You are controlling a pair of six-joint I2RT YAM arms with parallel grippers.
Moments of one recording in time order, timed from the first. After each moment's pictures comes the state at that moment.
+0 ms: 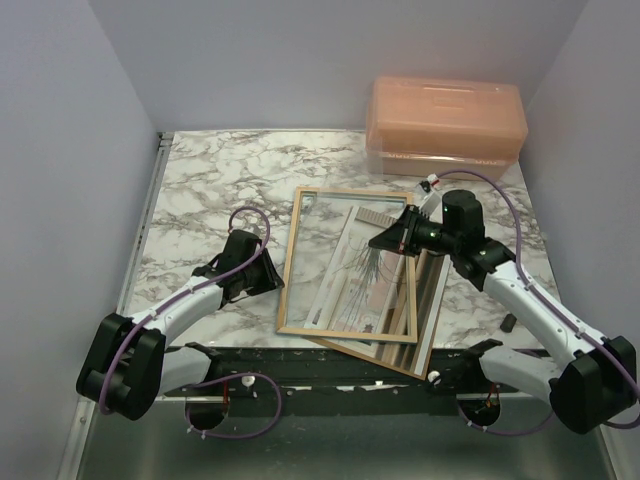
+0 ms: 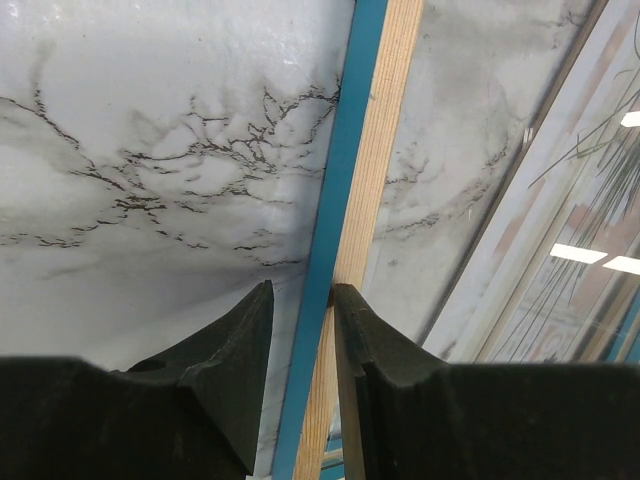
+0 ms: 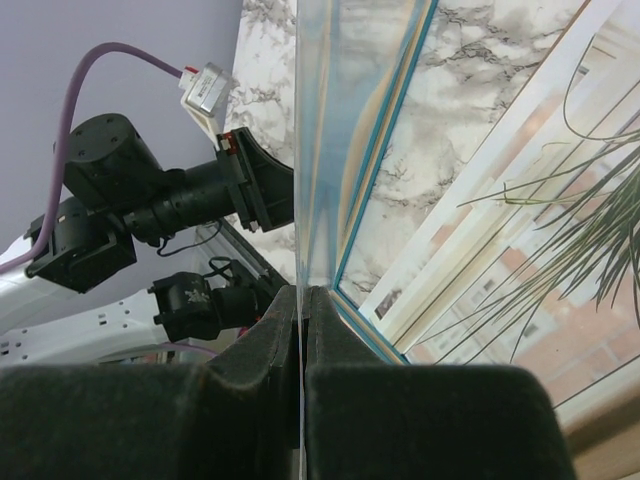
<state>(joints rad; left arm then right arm) -0.41 1.18 0.49 -0.21 0.15 -0.69 0.40 1.08 0.79 -0.17 -0.55 0.77</state>
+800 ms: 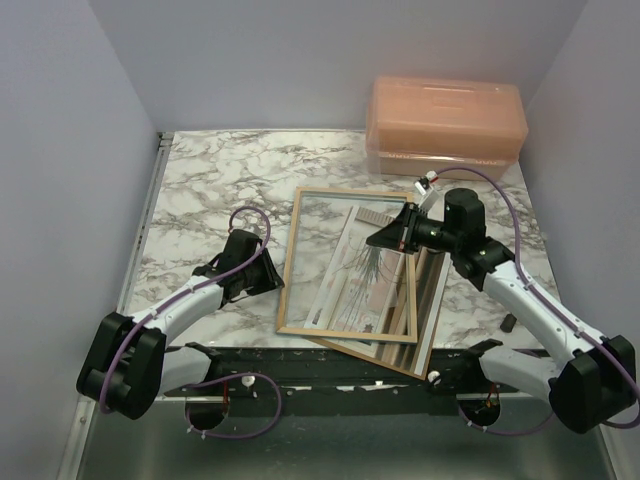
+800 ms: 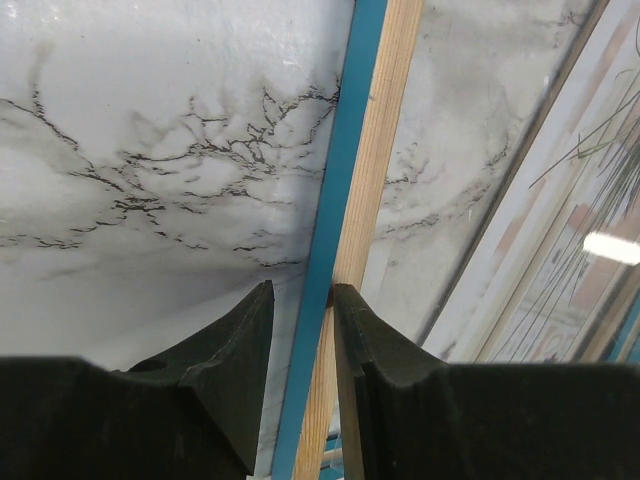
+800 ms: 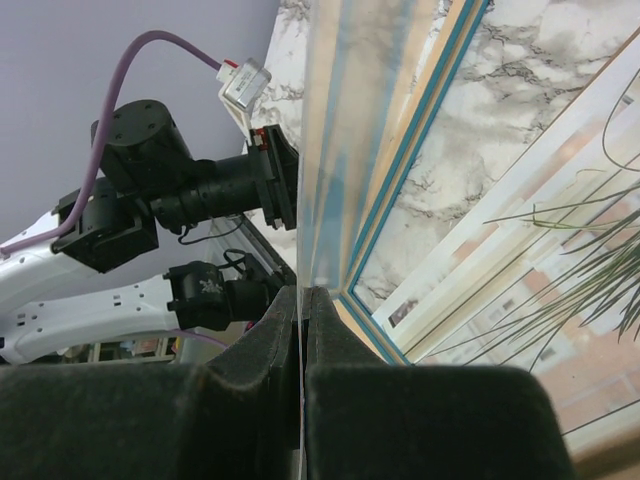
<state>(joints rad) -0.41 1.19 0.49 -0.21 0.15 -0.68 0.40 1.09 0.79 -0.09 -0.62 0.75</state>
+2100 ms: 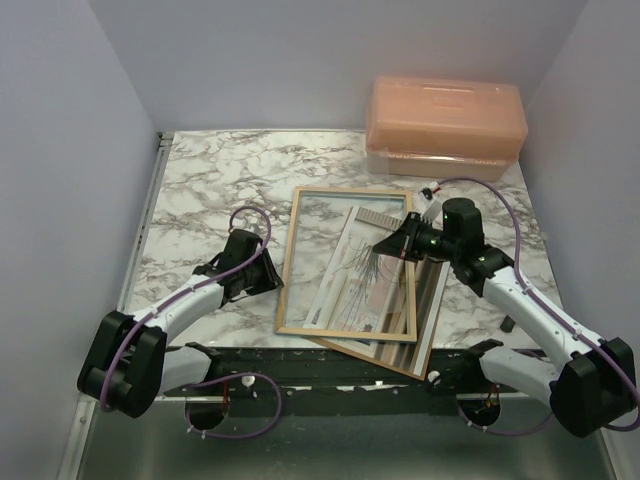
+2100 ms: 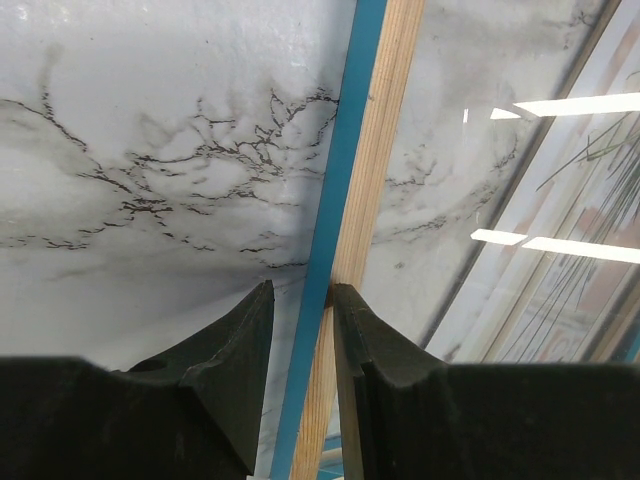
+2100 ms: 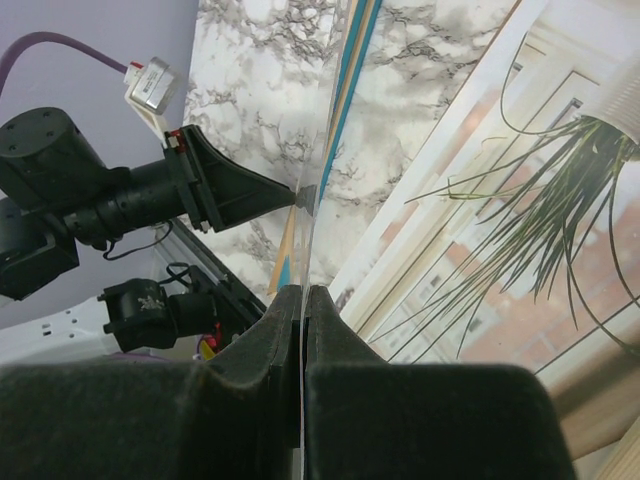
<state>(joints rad) -0.41 1.20 0.50 -0.22 0.14 -0.68 0.40 1.07 0.71 -0.13 -0.52 0.70</state>
